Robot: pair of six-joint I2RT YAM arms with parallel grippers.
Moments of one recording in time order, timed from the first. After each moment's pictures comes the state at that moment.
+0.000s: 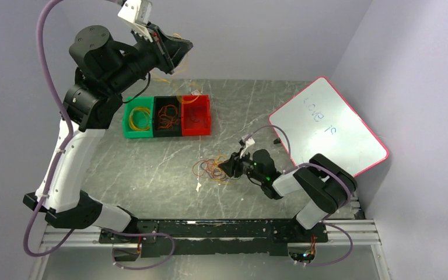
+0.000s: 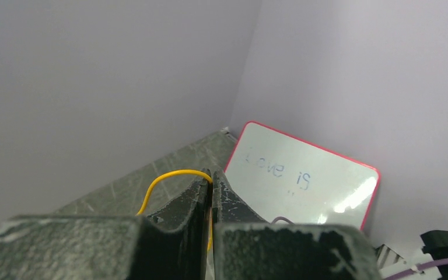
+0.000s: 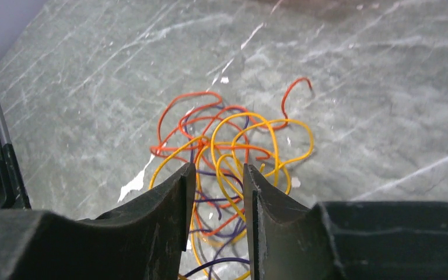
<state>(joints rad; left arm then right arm) -0.59 1.43 2.10 -0.51 0.21 -0.25 0.69 1.60 0.33 1.01 -0.23 0.38</state>
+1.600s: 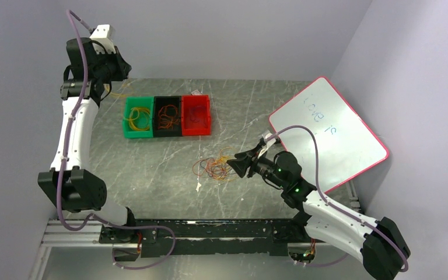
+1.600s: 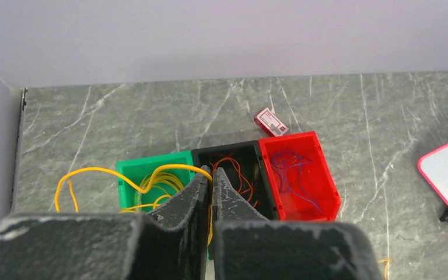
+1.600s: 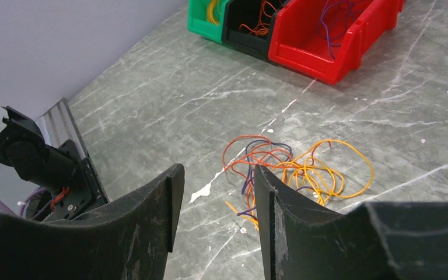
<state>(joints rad) 0.07 1.53 1.68 -0.48 0.30 -0.09 0.71 0.84 0.31 0.46 -0.21 0.35</state>
